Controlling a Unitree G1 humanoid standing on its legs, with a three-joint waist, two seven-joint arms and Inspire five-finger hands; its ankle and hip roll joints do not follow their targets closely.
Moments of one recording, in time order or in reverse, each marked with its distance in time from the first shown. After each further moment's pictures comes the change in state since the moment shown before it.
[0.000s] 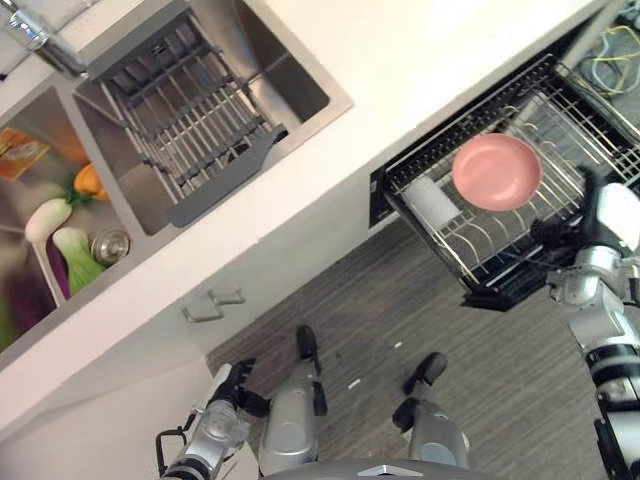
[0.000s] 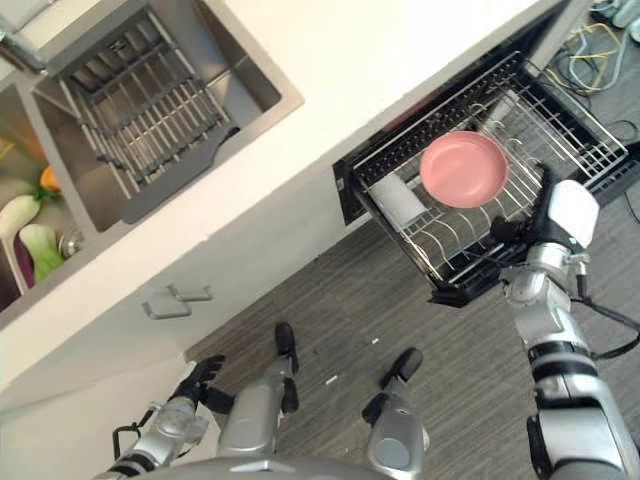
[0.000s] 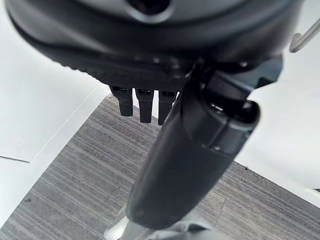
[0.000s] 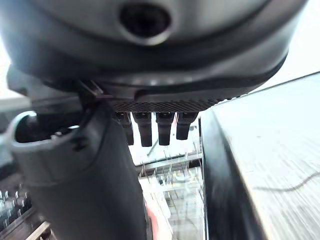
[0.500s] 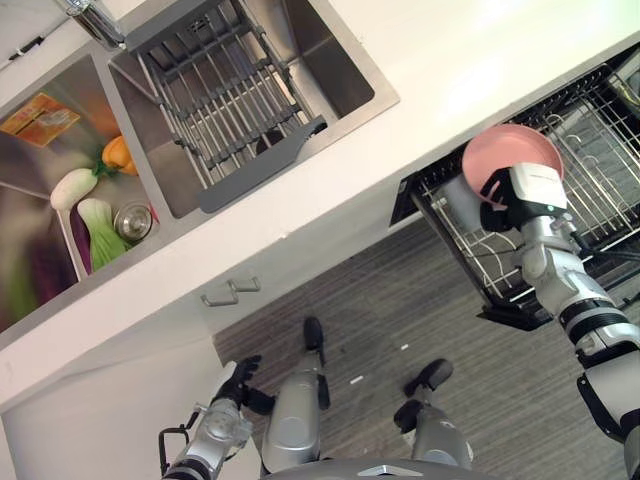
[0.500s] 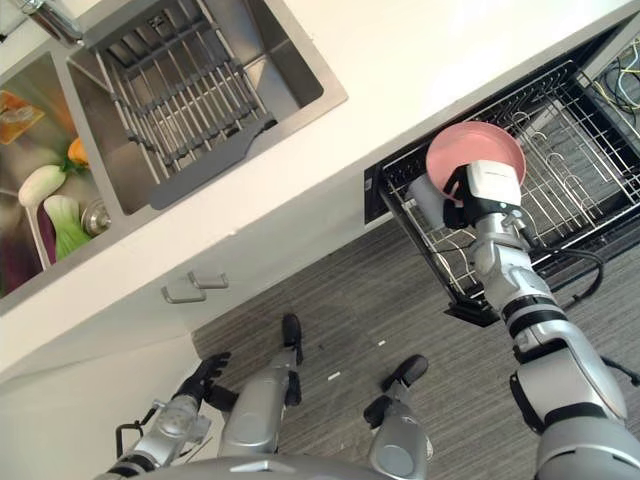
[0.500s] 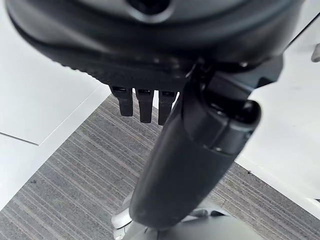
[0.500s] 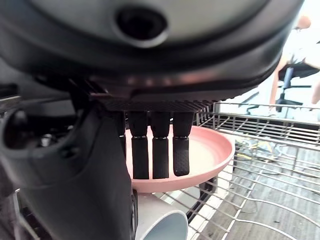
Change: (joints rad) left arm 0.000 0.004 -0.048 -0.022 -0.009 -0.030 -0.024; right arm -0.396 -0.047 0.491 0.407 -0.163 -0.006 0.153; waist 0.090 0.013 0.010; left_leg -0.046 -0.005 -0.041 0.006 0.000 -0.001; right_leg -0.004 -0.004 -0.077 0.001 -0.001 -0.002
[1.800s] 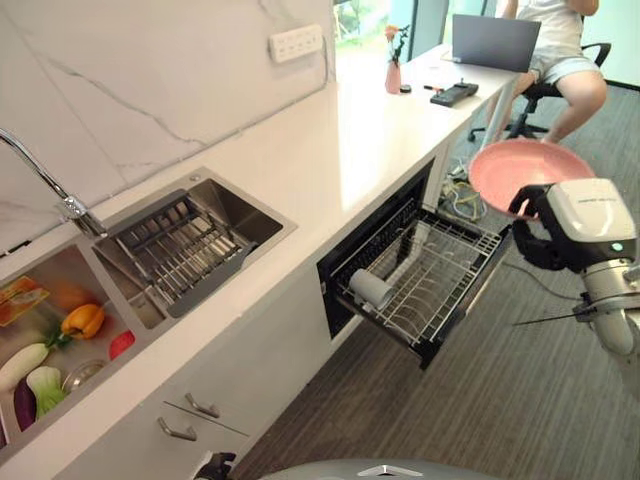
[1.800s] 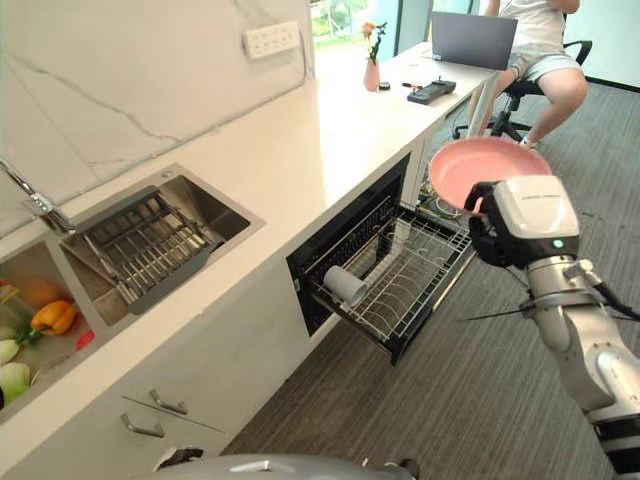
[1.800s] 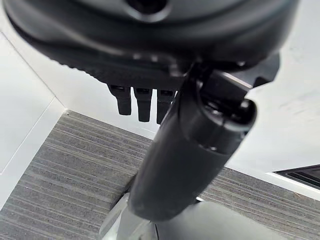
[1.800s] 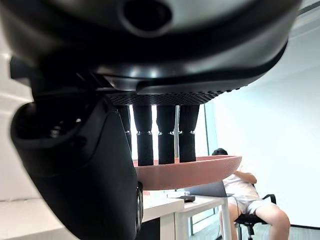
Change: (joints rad) left arm 0.142 -0.044 0.130 0.237 0.164 0.067 -0.049; right arm 0.764 -0.209 -0.446 -0.894 -0.207 -0.091 0.108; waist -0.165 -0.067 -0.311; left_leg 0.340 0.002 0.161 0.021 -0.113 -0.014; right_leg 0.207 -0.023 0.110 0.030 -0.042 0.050
